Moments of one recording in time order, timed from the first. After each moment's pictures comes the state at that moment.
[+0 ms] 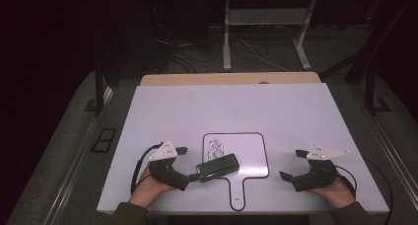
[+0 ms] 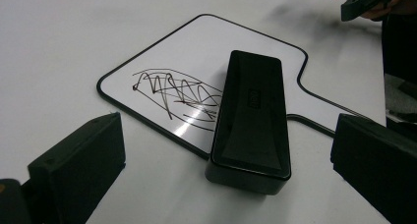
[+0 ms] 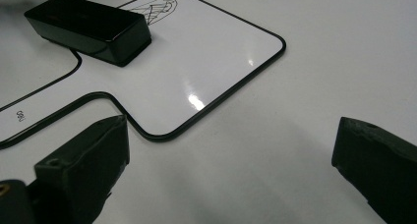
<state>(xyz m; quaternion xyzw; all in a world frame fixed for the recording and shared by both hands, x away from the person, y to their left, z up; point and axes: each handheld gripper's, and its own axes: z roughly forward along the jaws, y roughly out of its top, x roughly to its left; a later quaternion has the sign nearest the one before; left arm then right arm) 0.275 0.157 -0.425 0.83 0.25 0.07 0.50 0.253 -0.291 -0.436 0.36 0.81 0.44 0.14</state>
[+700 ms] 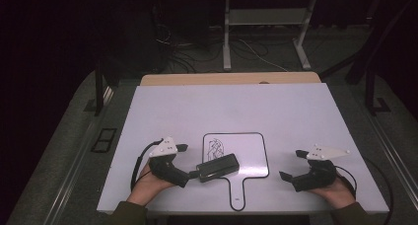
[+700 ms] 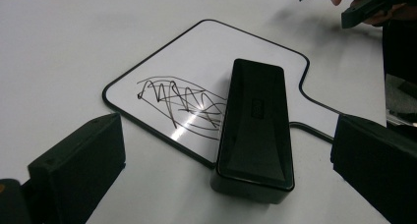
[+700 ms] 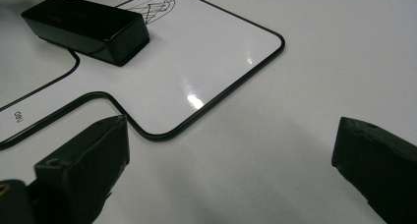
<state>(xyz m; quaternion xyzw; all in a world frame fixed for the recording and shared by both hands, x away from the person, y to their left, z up) 0.281 0.154 -0.416 0.83 0.24 0.07 0.50 0.252 -0.291 -0.437 0.36 0.81 0.44 0.13</state>
